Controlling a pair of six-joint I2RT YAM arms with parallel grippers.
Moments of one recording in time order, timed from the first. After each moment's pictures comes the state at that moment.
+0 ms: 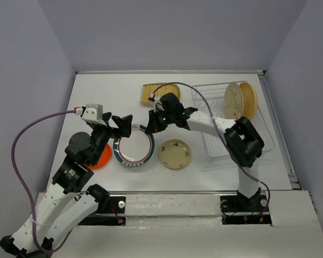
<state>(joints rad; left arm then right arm) -0.60 0.55 0.78 -0.19 -0.28 -0.25 0.77 2.03 1.46 -0.13 -0.52 0.43</state>
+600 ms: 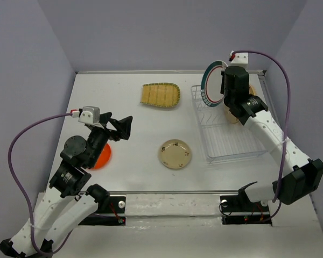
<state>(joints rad) -0.60 0.51 0.78 -0.18 -0.23 -0.25 0.42 1.35 1.39 -0.33 0.62 0.11</state>
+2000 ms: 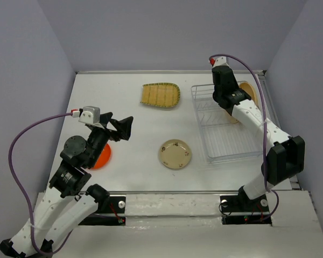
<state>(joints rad) -0.60 0.51 0.78 -0.18 -0.21 -0.26 0.39 1.57 1.42 -0.34 0.84 -0.35</state>
